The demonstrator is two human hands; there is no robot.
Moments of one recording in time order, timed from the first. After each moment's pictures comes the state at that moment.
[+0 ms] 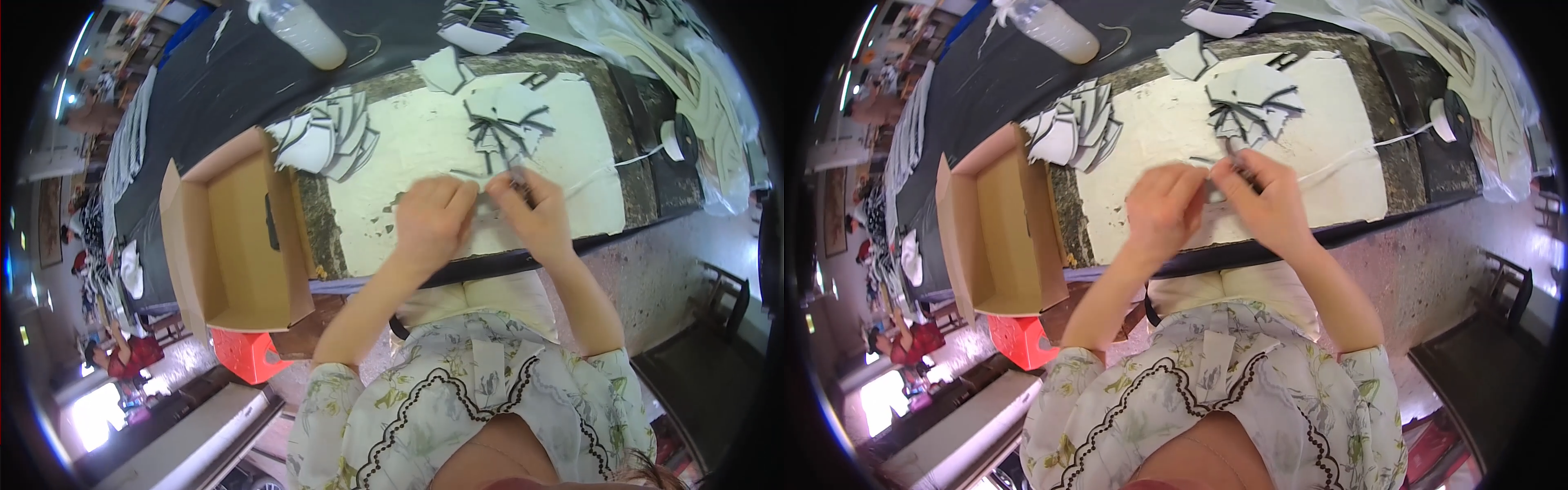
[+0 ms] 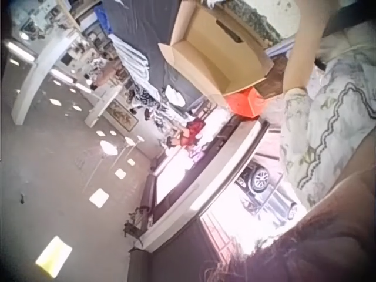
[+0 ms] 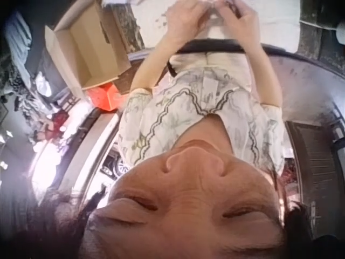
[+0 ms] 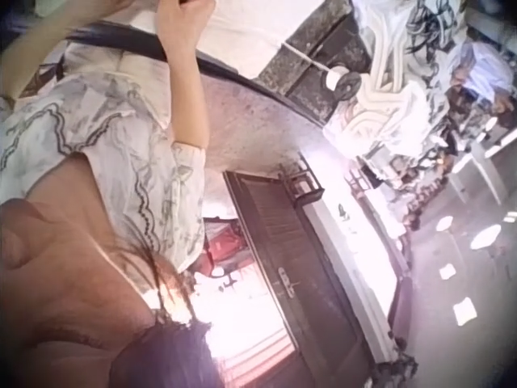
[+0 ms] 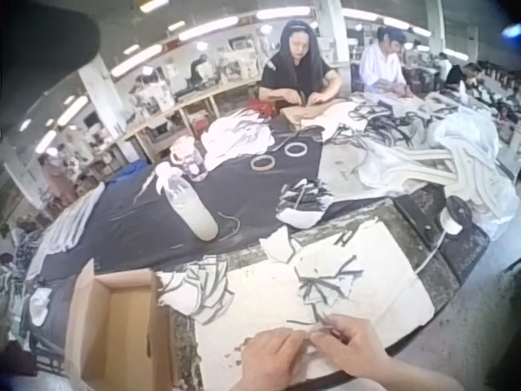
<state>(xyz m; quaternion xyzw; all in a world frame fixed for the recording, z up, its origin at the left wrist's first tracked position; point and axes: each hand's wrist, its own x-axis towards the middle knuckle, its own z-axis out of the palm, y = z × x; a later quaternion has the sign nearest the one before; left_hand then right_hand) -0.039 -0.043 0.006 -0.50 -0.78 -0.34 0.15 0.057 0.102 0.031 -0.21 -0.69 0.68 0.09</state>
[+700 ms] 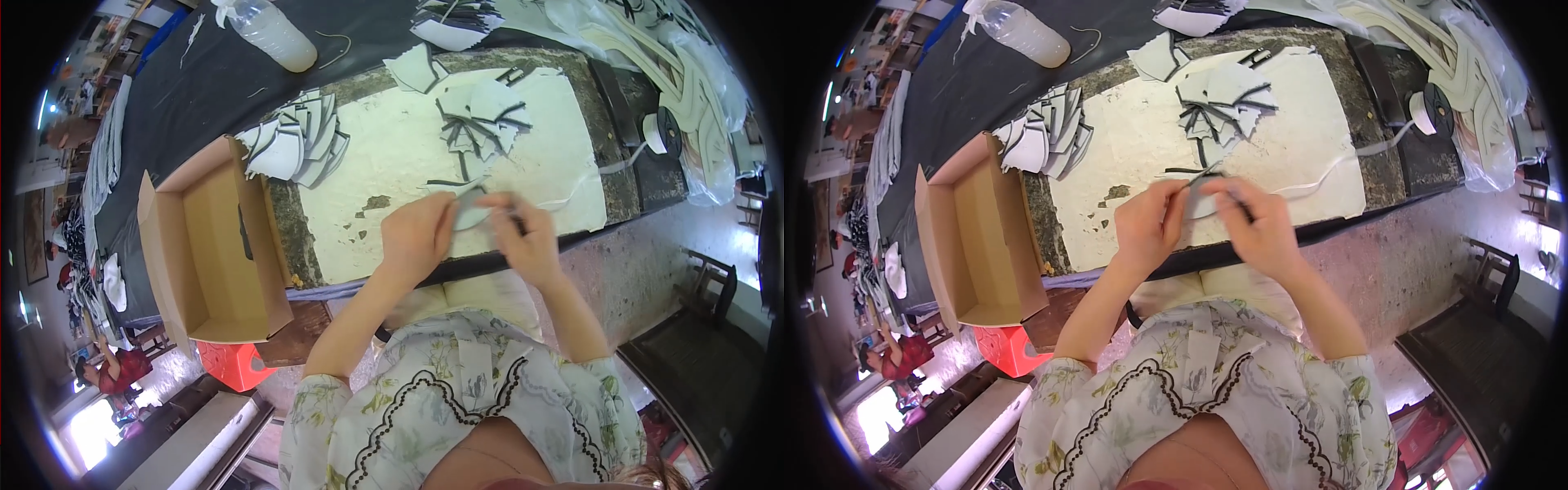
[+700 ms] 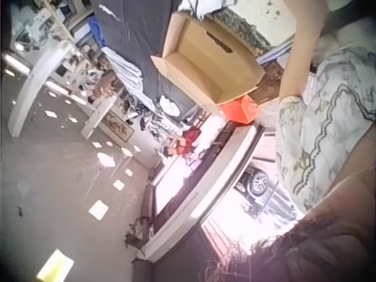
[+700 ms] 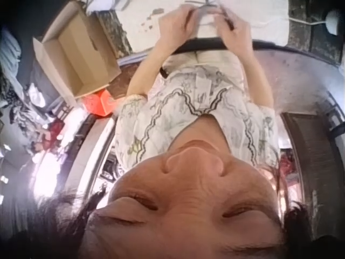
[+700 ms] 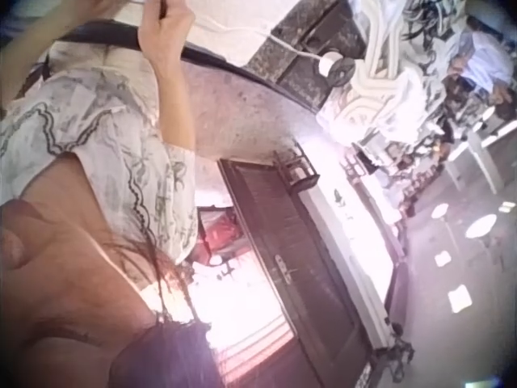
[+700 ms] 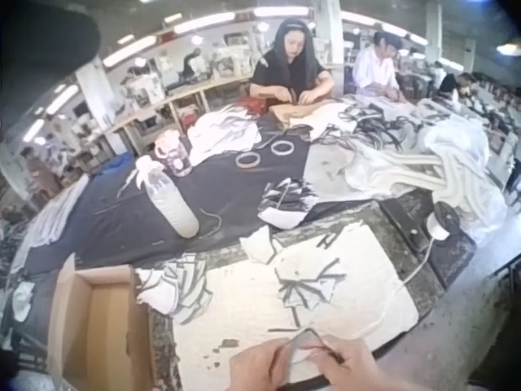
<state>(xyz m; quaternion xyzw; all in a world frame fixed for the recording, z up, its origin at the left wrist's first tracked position) -0.021 -0.046 -0.017 -0.47 -0.78 -0.39 0.14 0.090 0.104 0.016 -0.20 -0.73 0.65 0.08</state>
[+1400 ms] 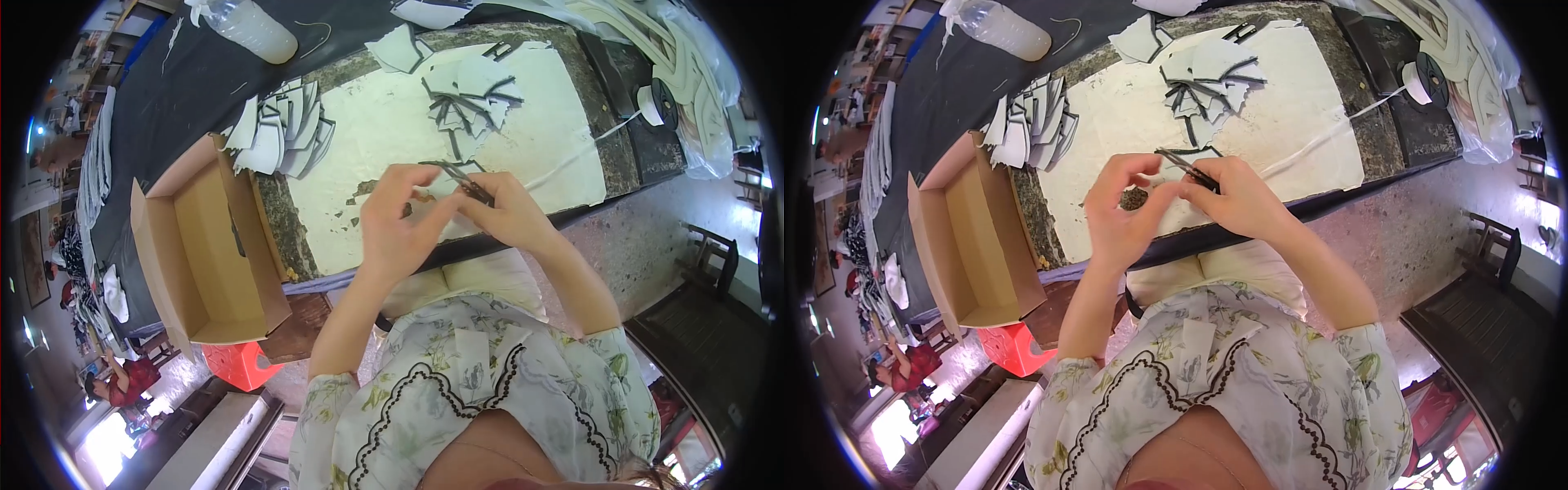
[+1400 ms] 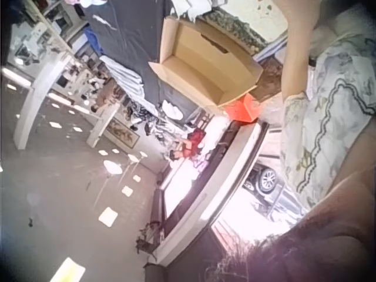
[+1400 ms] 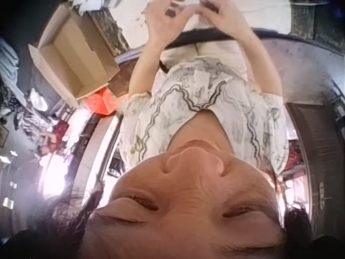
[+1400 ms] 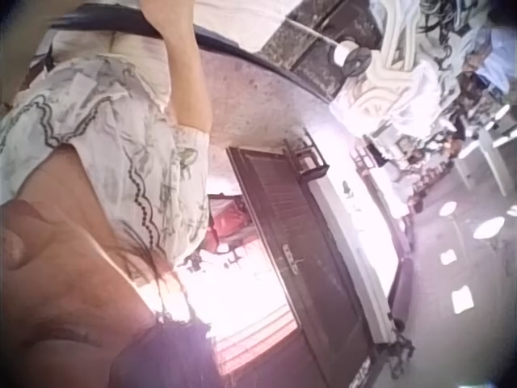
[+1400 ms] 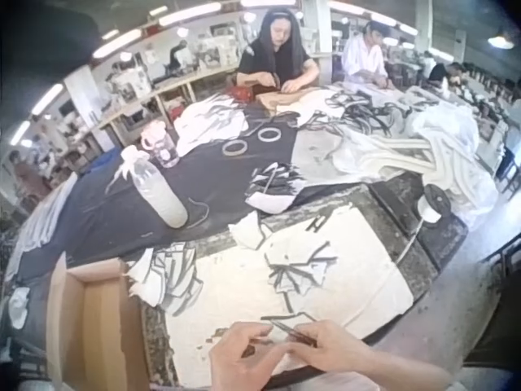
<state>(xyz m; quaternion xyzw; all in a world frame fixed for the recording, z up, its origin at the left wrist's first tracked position) -0.019 -0.051 0.023 -0.33 -0.76 -0.55 -0.05 0.068 0.111 0.026 -0.20 -0.72 0.65 -0.11</state>
